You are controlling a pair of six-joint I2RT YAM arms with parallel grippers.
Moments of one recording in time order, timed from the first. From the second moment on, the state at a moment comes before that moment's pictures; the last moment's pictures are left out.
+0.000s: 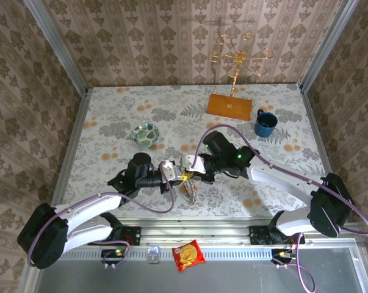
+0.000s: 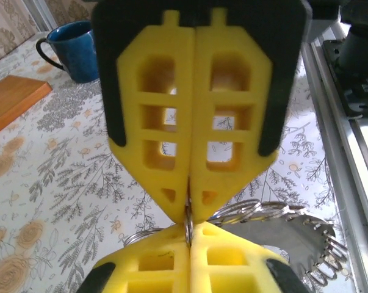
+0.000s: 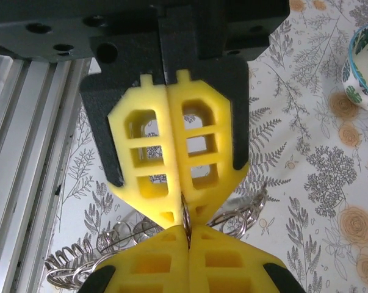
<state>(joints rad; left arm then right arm) -0.76 1.05 0.40 0.23 0.61 0.41 0.78 1.38 0.99 -0.47 -0.45 -0.68</state>
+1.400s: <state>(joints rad) -0.76 1.07 0.35 0.38 0.64 0.37 0.72 1.30 0.81 -0.24 -0.58 -0.53</state>
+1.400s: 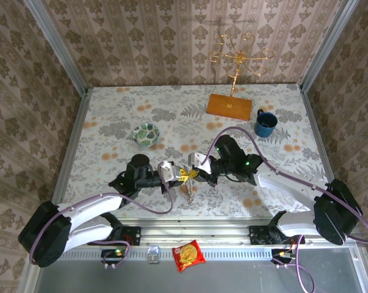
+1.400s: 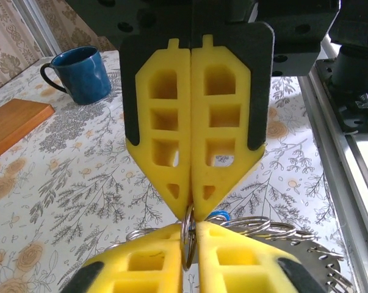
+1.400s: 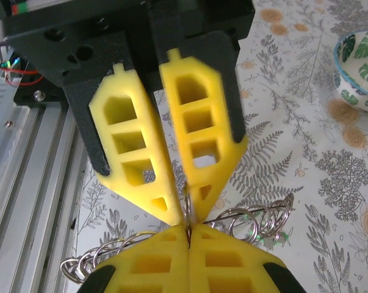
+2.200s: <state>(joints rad) -0.79 1.05 0.40 0.23 0.57 0.49 0.70 1.26 0.80 -0.27 -0.55 -0.54</state>
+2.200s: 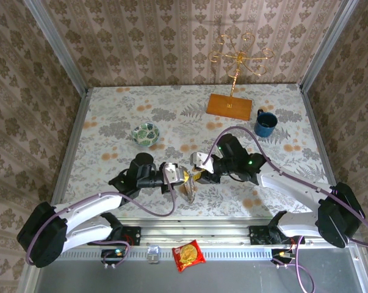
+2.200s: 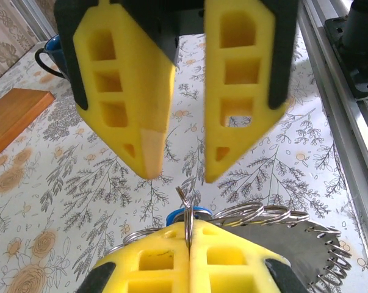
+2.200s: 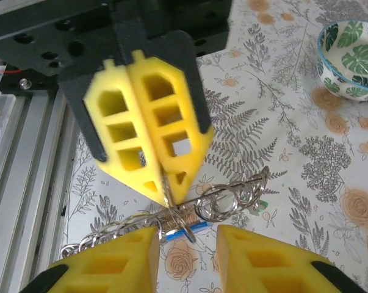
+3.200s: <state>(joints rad) -0.78 1.05 0.31 0.42 0.60 0.37 0.70 1.34 0.84 -0.26 -0.66 -0.53</state>
